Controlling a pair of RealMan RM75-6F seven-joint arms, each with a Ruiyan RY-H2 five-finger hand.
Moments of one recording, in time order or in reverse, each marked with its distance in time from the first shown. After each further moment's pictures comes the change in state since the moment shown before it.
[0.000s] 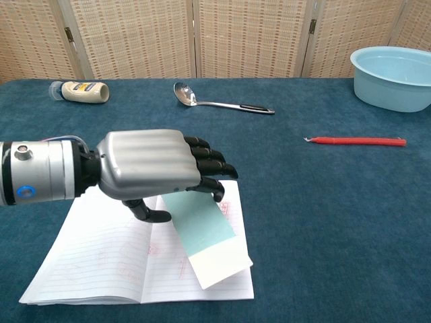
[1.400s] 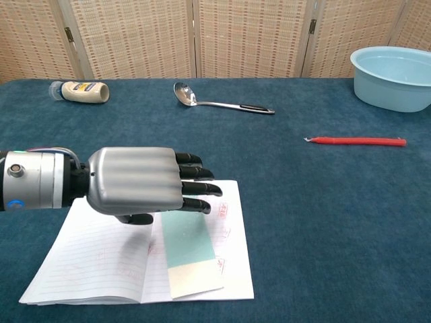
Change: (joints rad) left arm -0.003 0.006 0.048 0.104 0.137 -0.012 0.061; right arm -0.020 -0.007 -0.002 -0.004 -0.004 0.024 -0.001
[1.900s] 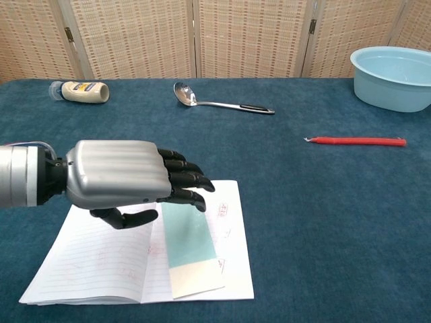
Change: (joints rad) left arm 0.037 0.093 -0.004 -0.163 -0.089 -0.012 -0.168; right arm 0.001 -0.005 -0.002 0.008 -0.011 -0.001 0.010
